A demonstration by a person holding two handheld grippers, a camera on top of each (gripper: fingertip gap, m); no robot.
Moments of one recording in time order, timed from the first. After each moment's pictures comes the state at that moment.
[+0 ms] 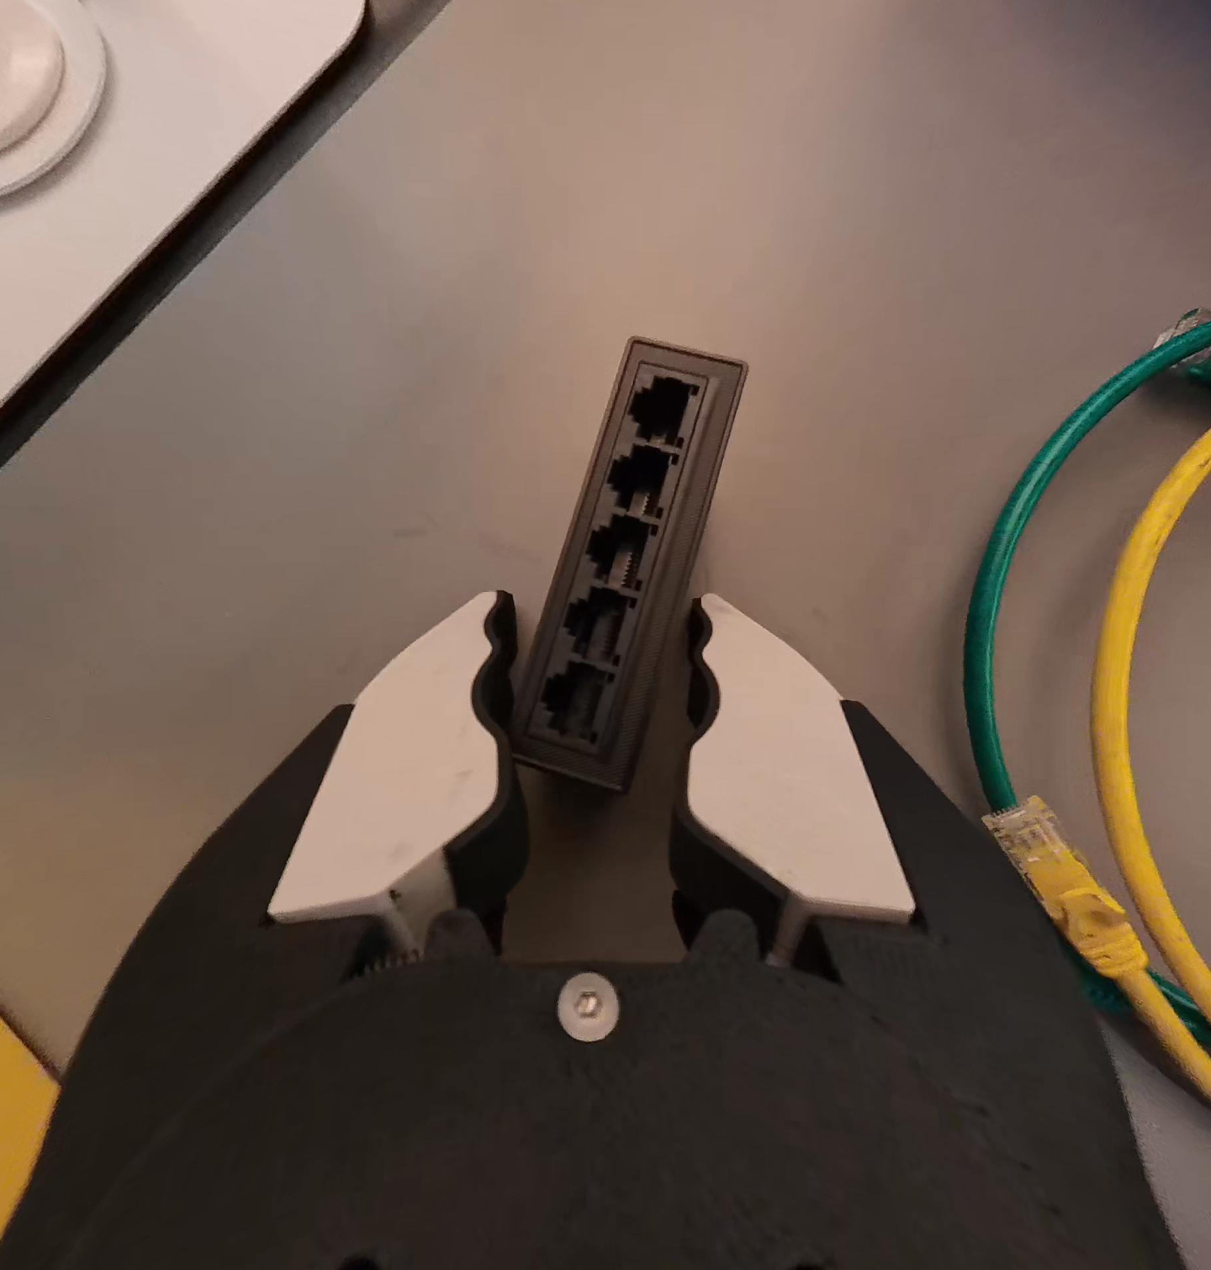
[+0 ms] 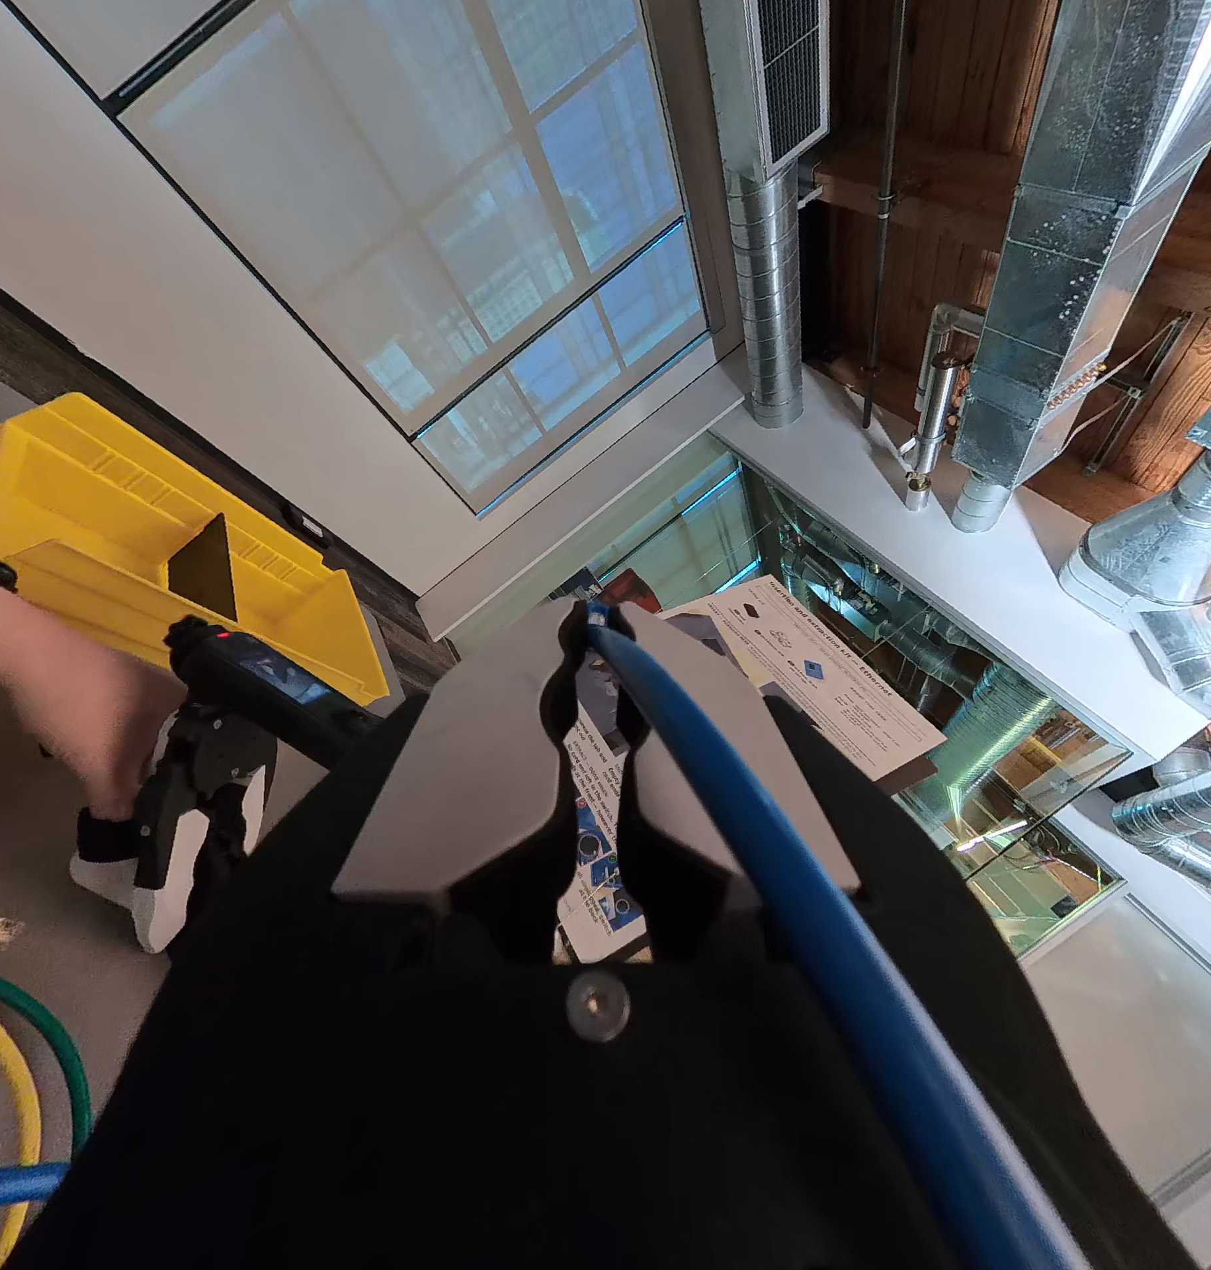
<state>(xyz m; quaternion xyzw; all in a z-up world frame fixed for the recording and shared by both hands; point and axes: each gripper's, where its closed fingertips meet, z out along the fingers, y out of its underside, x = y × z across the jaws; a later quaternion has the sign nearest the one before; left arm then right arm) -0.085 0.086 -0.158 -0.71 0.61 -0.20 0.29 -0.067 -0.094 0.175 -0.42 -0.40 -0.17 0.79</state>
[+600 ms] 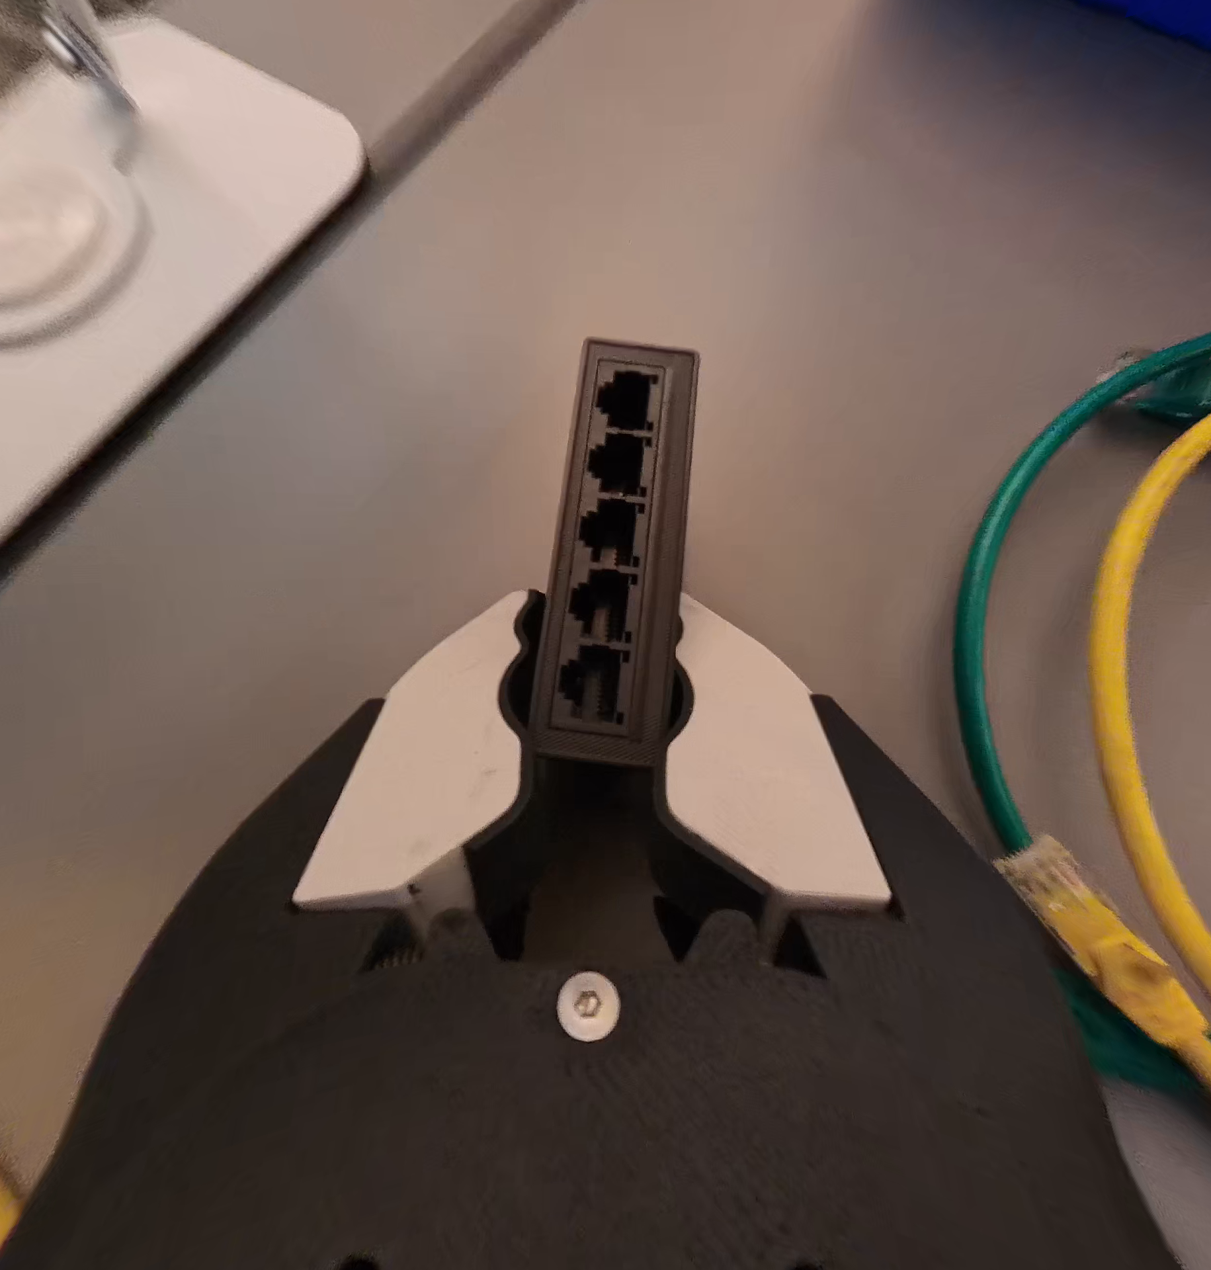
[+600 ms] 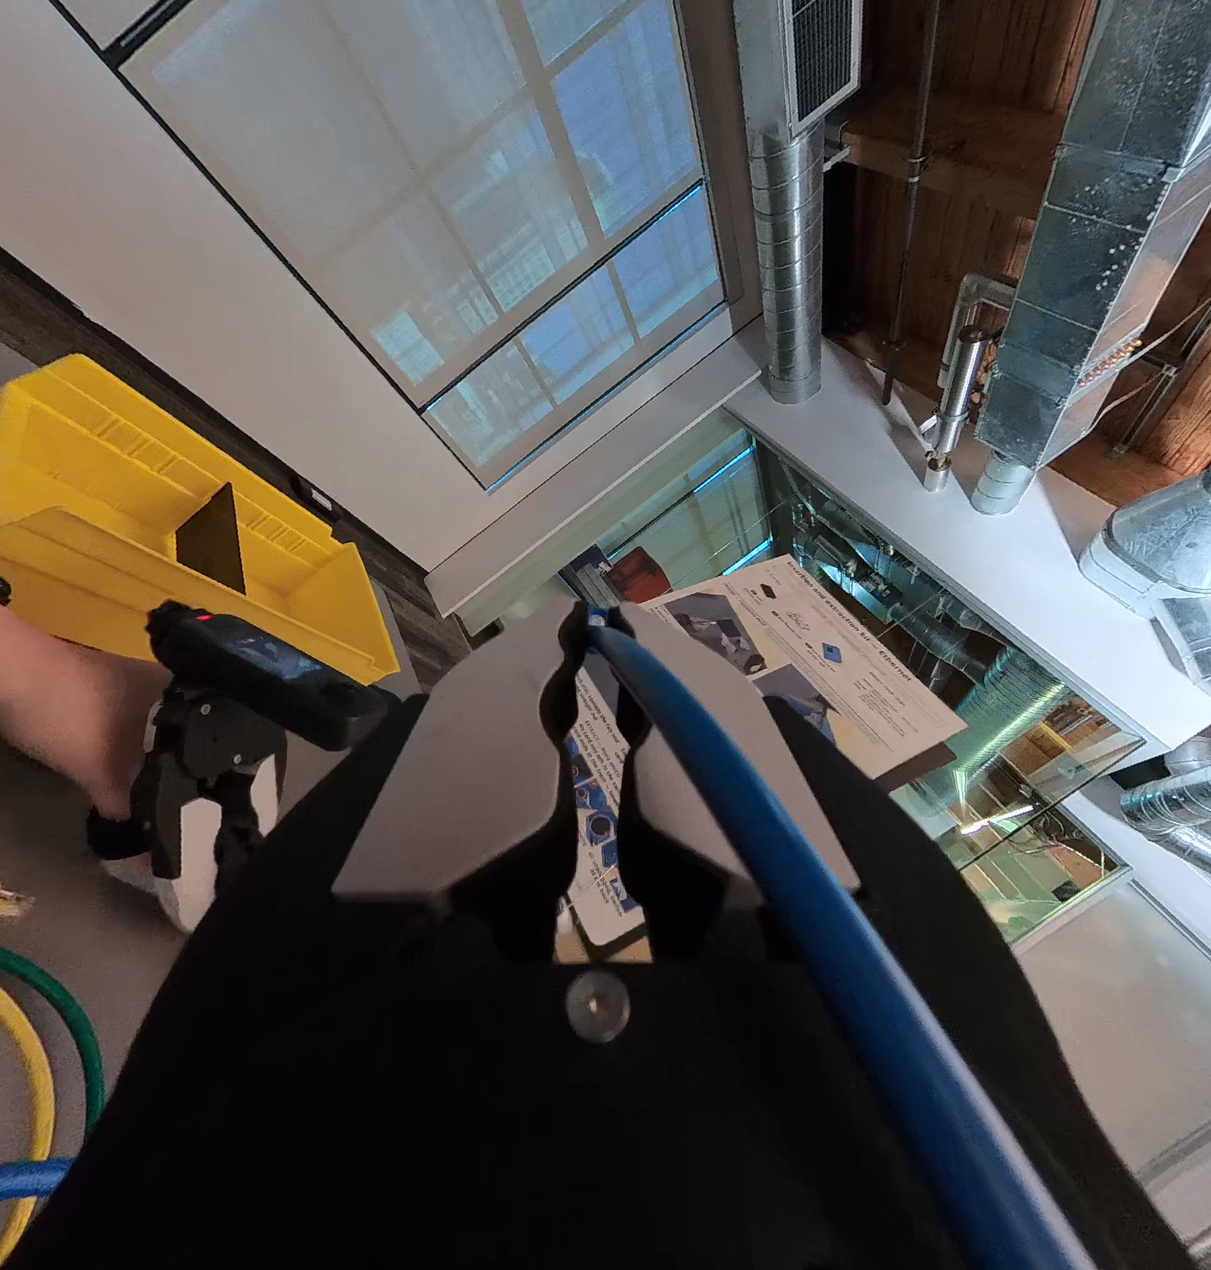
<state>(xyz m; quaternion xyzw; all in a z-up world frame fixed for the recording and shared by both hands) -0.069 0.083 -0.152 -0.67 0.62 -0.22 0.35 -0.068 -0.082 0.164 -0.44 -0.41 -0.18 0.78</state>
